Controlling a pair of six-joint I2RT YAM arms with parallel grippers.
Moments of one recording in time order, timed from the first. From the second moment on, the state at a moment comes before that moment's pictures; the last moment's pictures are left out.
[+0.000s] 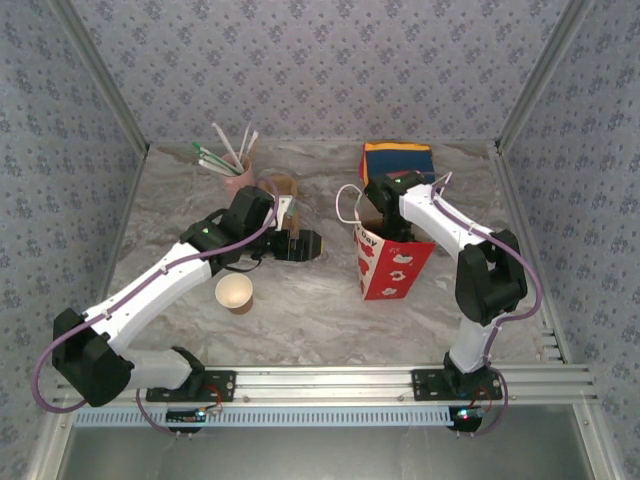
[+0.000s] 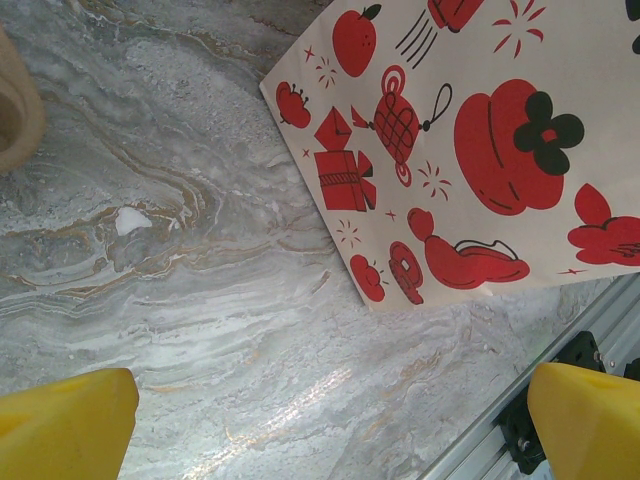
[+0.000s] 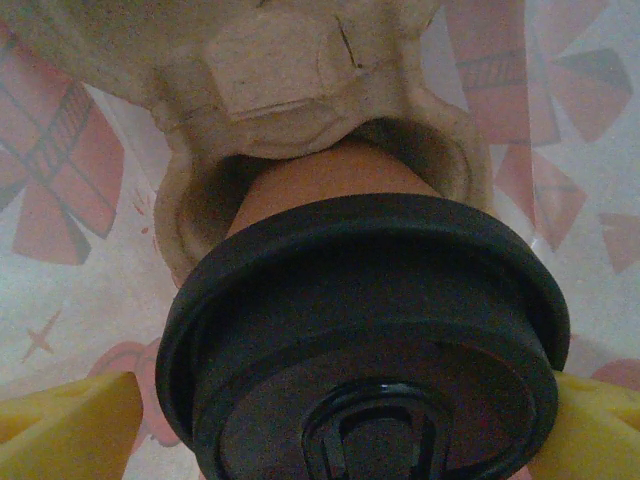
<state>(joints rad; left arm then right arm) -0.69 1.27 1.12 -0.63 0.27 -0.52 0.47 1.79 1.47 -1.35 -0.07 0.58</state>
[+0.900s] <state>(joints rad) -0.69 1.27 1.12 -0.63 0.27 -0.52 0.49 1.79 1.47 -1.35 -0.07 0.59</state>
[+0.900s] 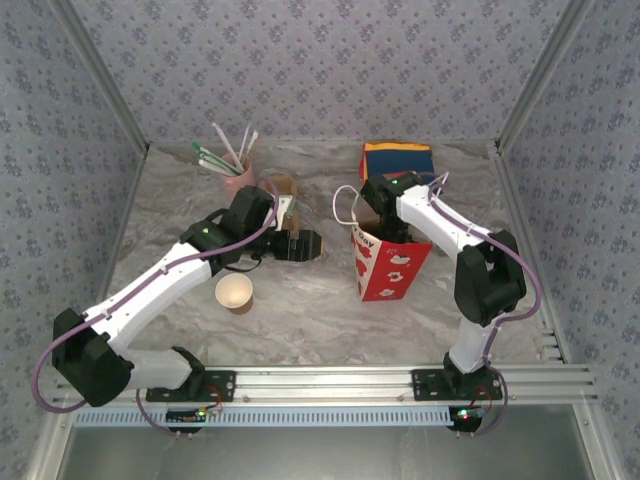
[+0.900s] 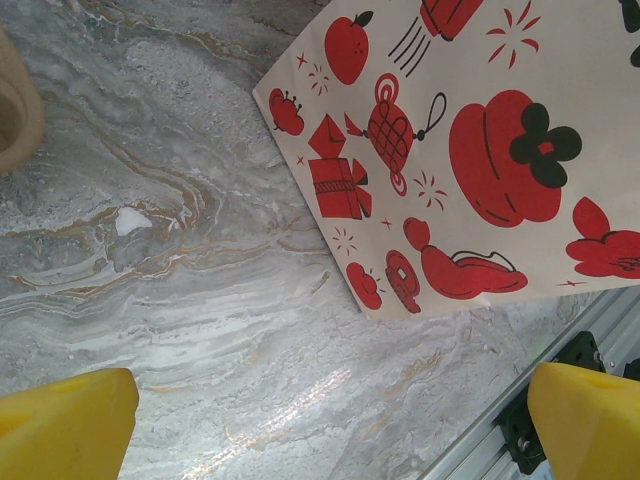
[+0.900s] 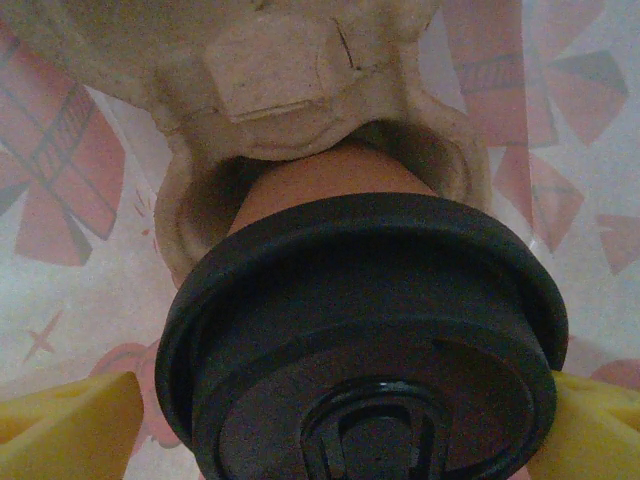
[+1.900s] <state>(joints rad) -0.69 1.27 1.12 -0.63 0.27 -0.52 0.49 1.78 1.47 -1.37 -0.07 0.60</state>
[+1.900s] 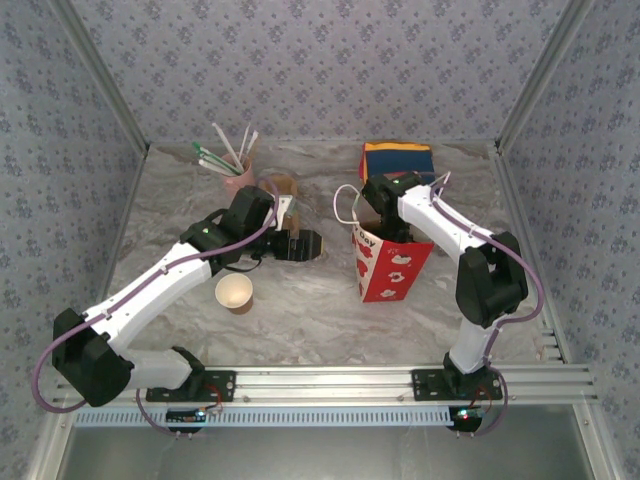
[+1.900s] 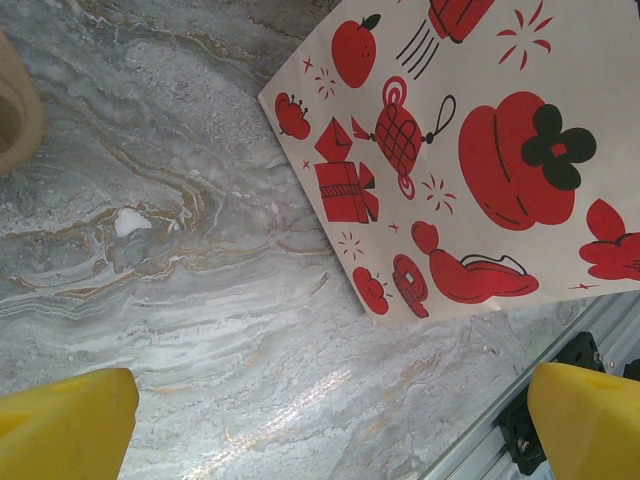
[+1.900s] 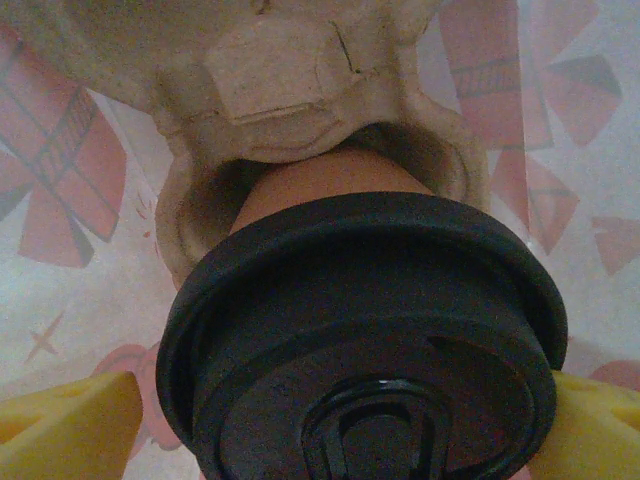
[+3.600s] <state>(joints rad) -0.69 1.28 1.12 -0.63 0.28 -0.52 0.43 1.74 1.41 -1.35 -0.06 0.59</state>
